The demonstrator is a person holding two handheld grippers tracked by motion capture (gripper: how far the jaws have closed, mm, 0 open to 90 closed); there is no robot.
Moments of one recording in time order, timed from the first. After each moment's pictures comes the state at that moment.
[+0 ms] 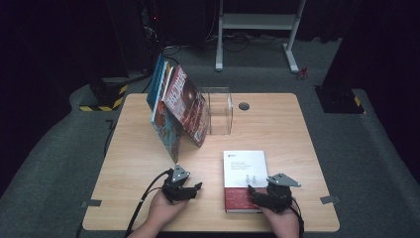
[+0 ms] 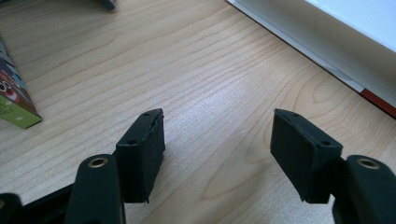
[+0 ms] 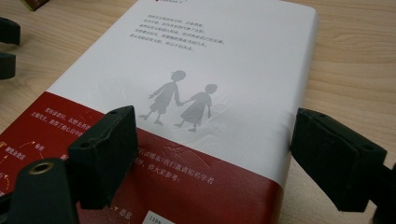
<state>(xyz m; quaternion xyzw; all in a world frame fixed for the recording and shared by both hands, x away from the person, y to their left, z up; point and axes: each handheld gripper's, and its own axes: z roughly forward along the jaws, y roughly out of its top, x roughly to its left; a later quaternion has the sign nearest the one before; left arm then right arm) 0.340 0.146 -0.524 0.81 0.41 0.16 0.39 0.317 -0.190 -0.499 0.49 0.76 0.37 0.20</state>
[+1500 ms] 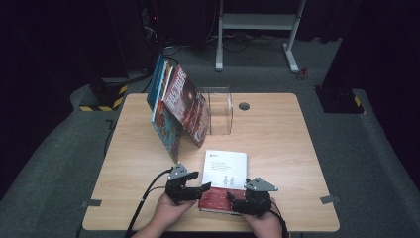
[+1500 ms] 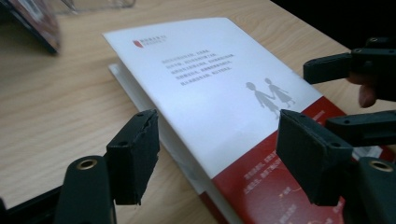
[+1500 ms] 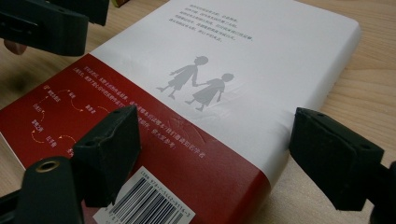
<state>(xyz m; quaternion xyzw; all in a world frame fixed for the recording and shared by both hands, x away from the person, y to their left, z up) 0.332 0.133 -0.501 0.77 0.41 0.08 0.49 0.304 -0.135 -0.503 0.42 0.79 0.40 0.17</state>
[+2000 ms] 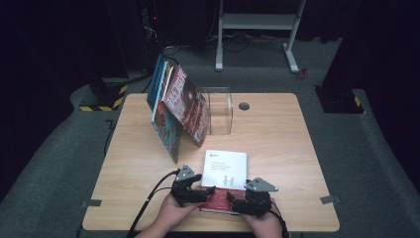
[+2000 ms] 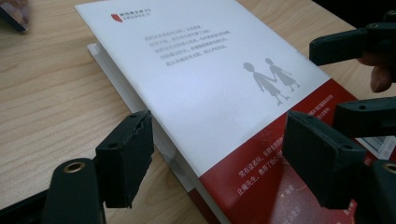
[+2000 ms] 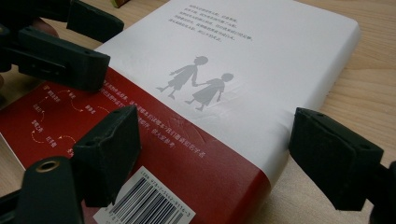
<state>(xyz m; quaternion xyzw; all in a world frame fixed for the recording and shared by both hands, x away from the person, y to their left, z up) 0.333 0.120 -0.511 0.78 0.40 0.08 0.46 0.303 -0.135 -0.503 0.43 0.79 0.41 0.17</state>
